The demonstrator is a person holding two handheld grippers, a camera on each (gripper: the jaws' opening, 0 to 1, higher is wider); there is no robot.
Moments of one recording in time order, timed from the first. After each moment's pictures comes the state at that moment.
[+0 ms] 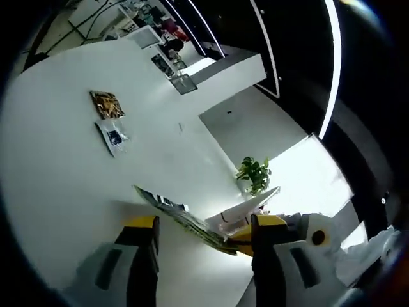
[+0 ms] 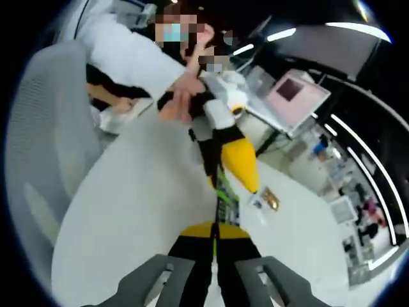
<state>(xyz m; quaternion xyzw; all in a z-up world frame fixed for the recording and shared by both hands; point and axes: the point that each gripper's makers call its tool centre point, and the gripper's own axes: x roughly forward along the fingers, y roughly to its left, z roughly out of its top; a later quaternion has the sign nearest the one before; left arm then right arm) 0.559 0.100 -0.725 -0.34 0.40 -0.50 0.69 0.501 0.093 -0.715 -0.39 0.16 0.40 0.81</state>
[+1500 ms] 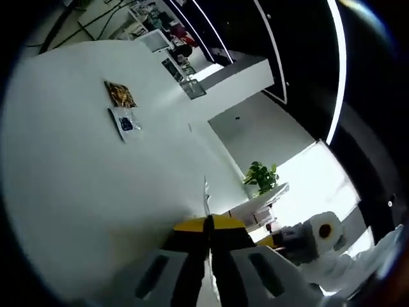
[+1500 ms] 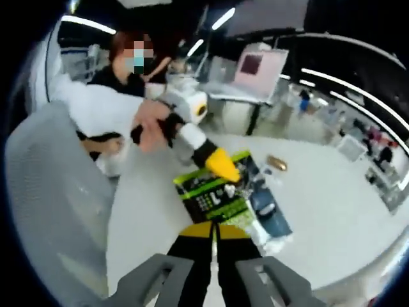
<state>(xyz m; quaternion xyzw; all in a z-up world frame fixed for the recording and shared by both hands) 0.540 0.104 -0.723 -0.35 0.36 -0.47 0.72 0.468 0.076 -0.725 -0.13 0.28 0.33 0.89</state>
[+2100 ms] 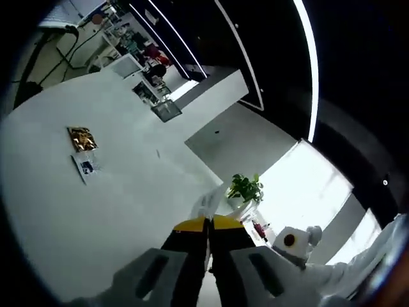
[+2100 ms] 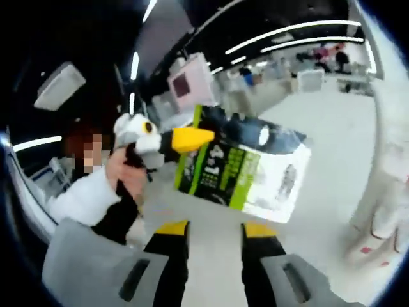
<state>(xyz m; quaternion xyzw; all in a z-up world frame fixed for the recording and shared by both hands) 0.532 0.089 -0.638 -0.34 0.27 -0.52 0.73 0.449 0.080 -0.696 0.20 0.28 0.24 0.91</state>
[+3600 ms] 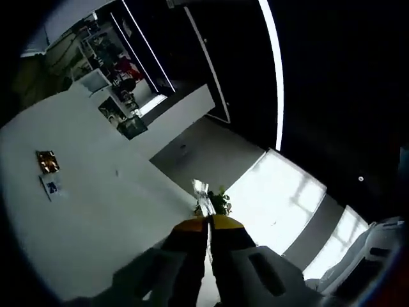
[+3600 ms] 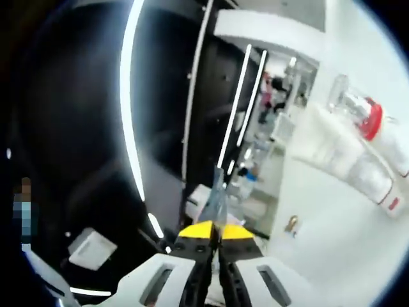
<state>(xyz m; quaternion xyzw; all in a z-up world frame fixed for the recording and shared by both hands) 0.498 0.093 -0.566 -0.37 0.21 -0.59 0.68 0.458 0.013 -0.572 0.53 -0.05 0.16 0.83</state>
